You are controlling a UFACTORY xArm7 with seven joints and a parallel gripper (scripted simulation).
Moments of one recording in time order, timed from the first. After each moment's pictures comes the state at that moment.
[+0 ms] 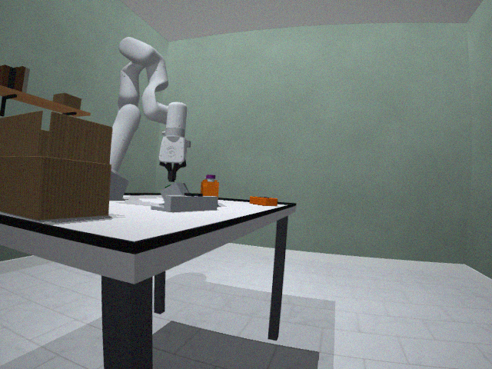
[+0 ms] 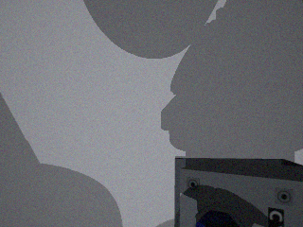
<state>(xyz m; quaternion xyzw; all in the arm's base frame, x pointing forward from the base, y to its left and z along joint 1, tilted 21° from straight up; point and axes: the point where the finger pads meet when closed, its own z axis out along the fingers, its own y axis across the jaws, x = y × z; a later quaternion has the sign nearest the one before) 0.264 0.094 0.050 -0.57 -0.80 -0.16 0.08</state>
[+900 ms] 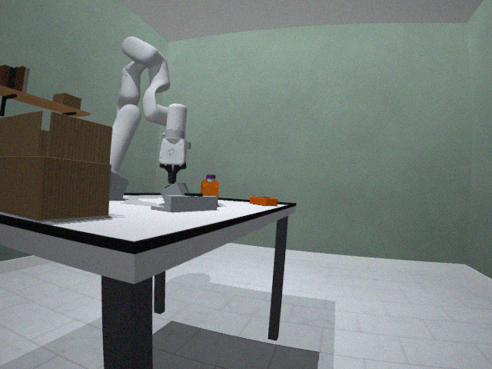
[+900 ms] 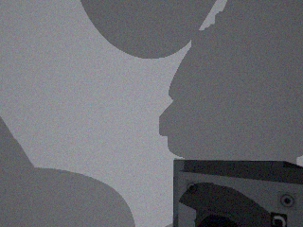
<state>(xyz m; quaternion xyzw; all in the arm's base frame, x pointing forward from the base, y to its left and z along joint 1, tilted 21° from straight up) 0.266 0.097 0.044 -0.57 -0.80 -0.16 0.08</state>
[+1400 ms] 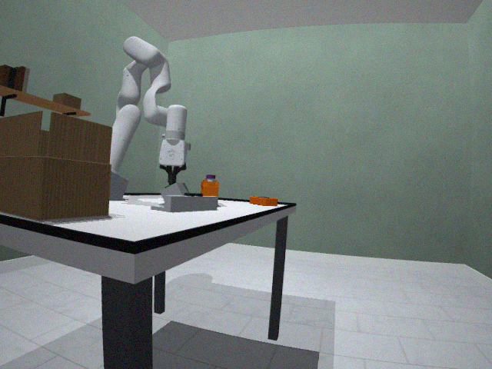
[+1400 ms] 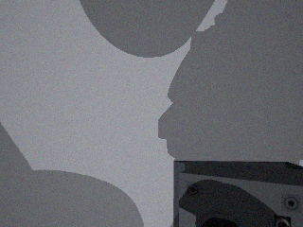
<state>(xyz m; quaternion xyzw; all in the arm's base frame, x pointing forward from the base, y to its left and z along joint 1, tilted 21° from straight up) 0.266 0.099 0.040 -0.57 -0.80 -0.16 0.08</state>
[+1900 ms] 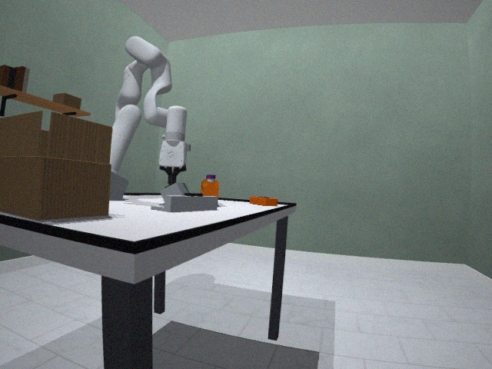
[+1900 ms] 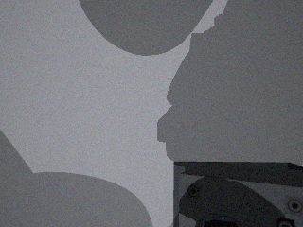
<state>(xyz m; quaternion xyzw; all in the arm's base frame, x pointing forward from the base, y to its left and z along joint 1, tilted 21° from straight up) 0.267 0.100 0.036 -0.57 -0.80 -0.16 0.08</state>
